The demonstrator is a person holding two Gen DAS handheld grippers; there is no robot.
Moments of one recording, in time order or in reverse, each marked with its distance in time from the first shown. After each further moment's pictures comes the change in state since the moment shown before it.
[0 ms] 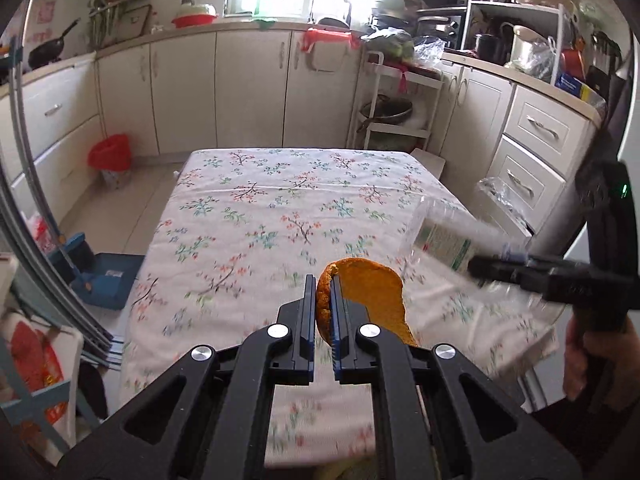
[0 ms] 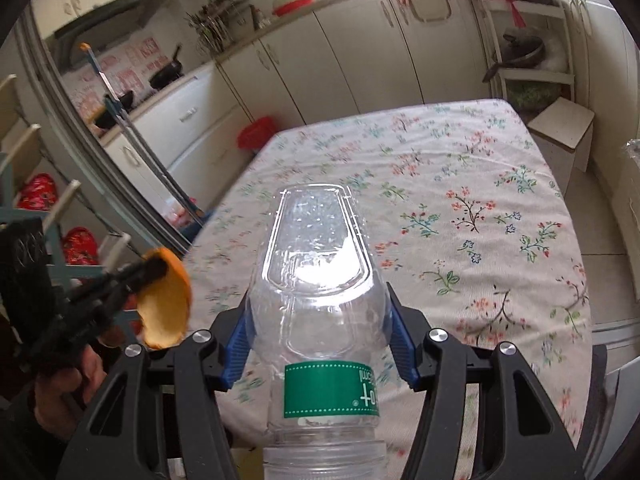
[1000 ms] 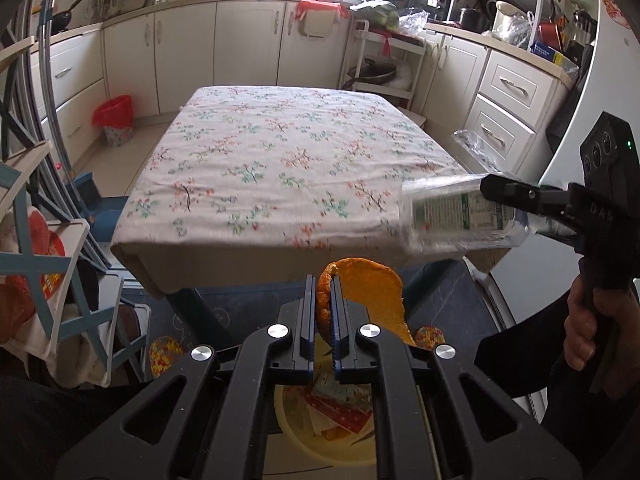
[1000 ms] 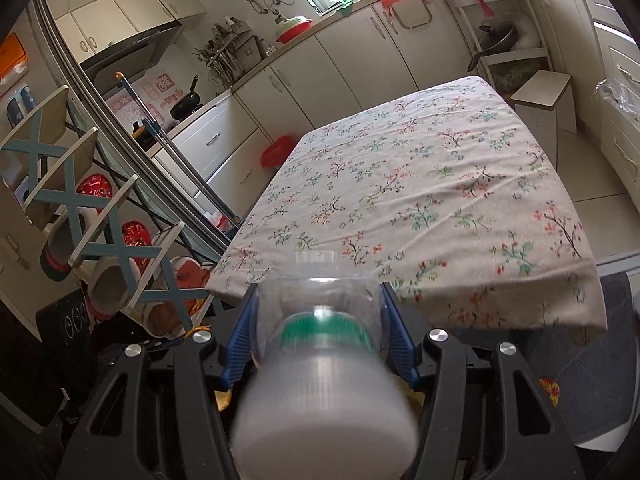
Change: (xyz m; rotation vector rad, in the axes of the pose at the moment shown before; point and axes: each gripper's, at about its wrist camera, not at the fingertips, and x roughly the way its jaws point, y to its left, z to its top) left arm -0.093 -0.035 -0.129 -0.025 0.116 -0.032; right arm -0.082 0.024 -0.108 0.120 -0.082 0.083
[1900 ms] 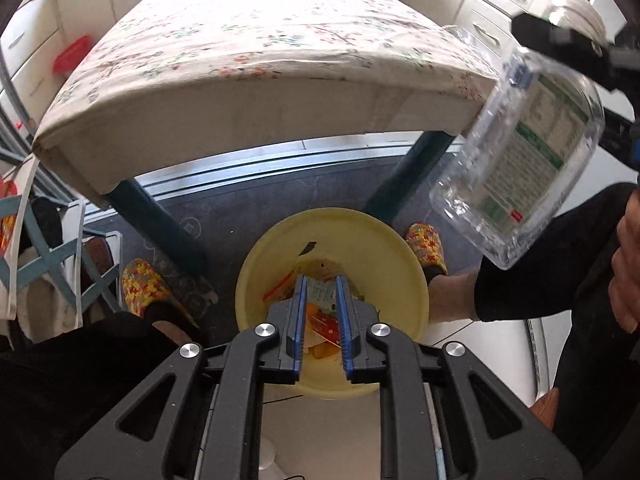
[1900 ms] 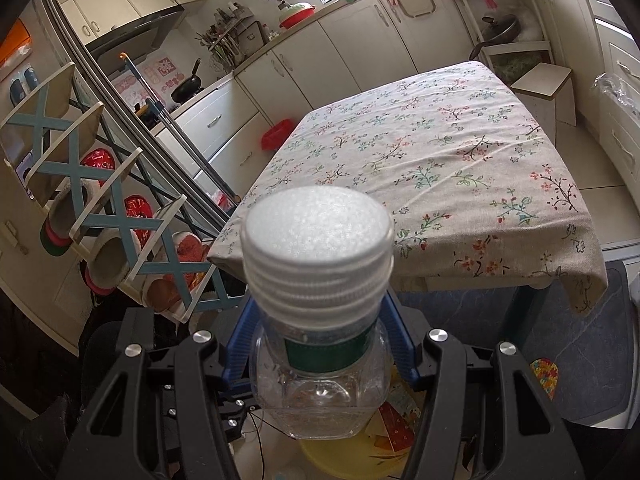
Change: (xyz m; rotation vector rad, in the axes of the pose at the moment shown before) left arm 0.065 -0.022 -0.058 0.050 0.356 -0.046; right arm -0.005 0.008 -0.029 -0.021 0.053 -0.012
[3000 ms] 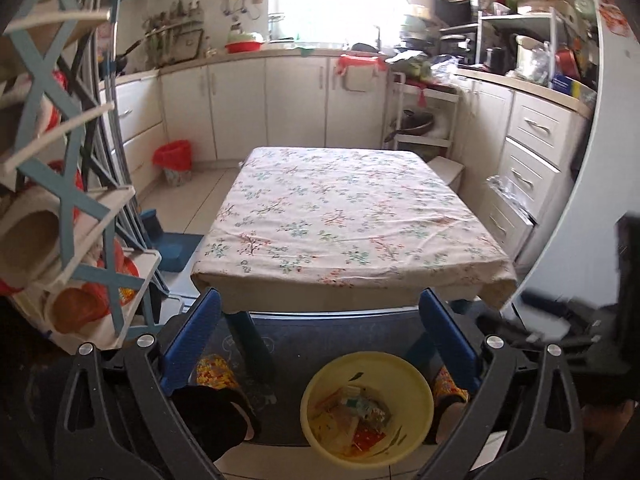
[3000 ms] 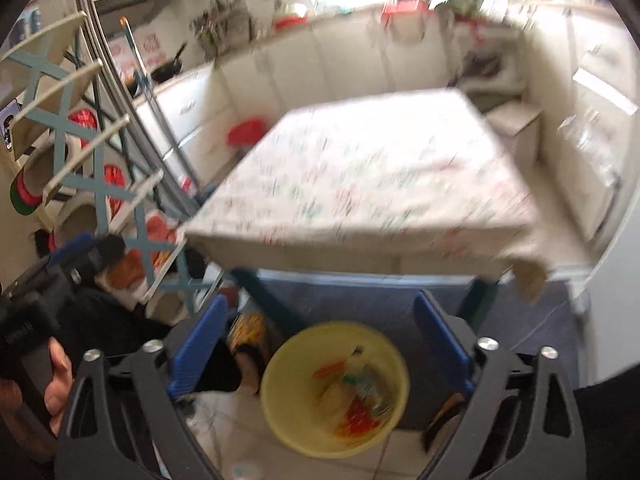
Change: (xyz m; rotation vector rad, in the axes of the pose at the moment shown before) left arm -0.177 -0.027 0.002 -0.097 -0.535 0.255; right arm -0.049 0.061 -0.033 -0.130 -0.083 -0.256
